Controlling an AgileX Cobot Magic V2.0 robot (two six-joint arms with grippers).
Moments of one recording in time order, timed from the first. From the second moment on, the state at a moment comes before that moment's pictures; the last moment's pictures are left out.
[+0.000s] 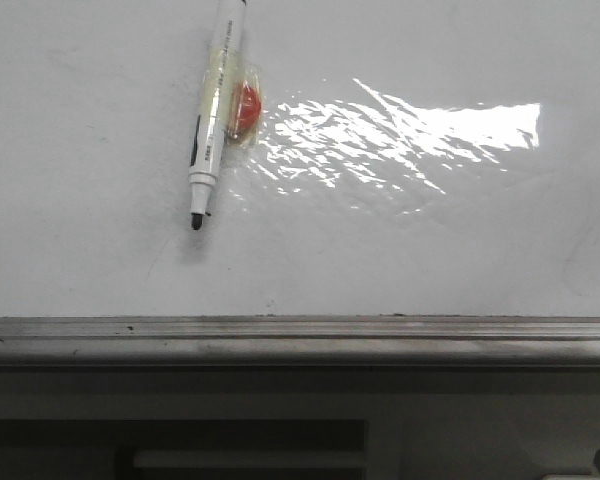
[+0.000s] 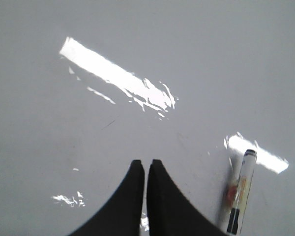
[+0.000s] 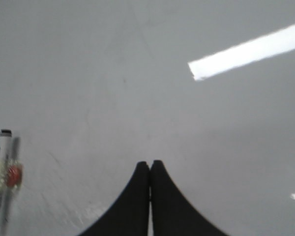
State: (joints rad) left arm -0.13 0.10 -0.22 -0.87 0.30 0.27; right arm 0.09 0.03 -0.25 0.11 0.31 0.19
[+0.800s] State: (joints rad) left arm -0.70 0.94 -0.60 -0.78 0.33 0.53; right arm 0.15 0.43 -0.62 0.00 0.70 0.11
